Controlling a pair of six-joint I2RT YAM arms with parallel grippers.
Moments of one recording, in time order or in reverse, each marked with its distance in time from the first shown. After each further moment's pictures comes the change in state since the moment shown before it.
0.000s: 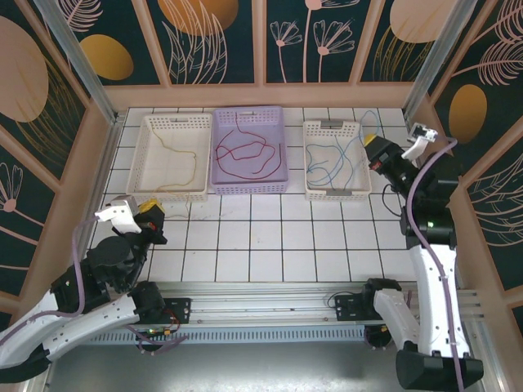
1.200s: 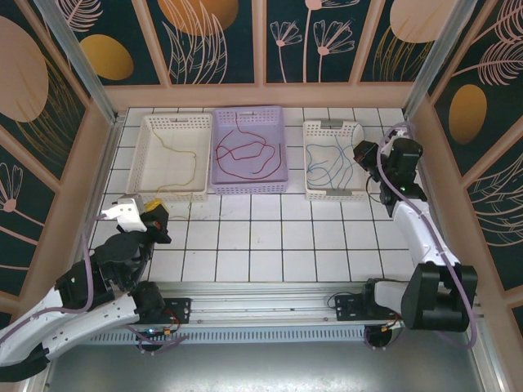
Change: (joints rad) left arm 0.000 0.039 -0.002 -0.001 0.000 0.000; right arm 0.007 0.370 -0.180 0.215 0.132 -0.031
